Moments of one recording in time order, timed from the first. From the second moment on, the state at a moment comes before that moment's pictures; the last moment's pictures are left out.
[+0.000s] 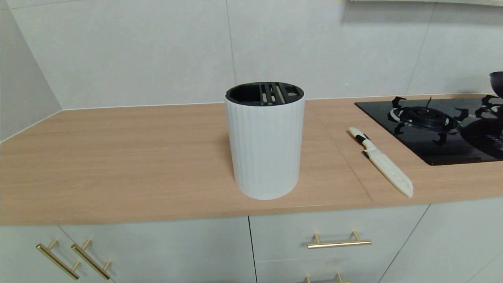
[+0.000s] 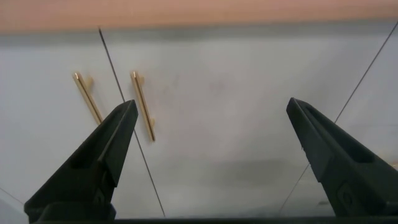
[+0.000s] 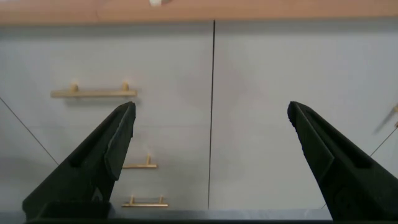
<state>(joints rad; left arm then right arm) 0.00 0.00 0.00 0.00 0.02 0.00 0.00 0.00 0.00 0.00 0.04 0.00</state>
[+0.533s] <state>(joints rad) 0.00 0.00 0.00 0.00 0.02 0.00 0.00 0.00 0.00 0.00 0.04 0.00</state>
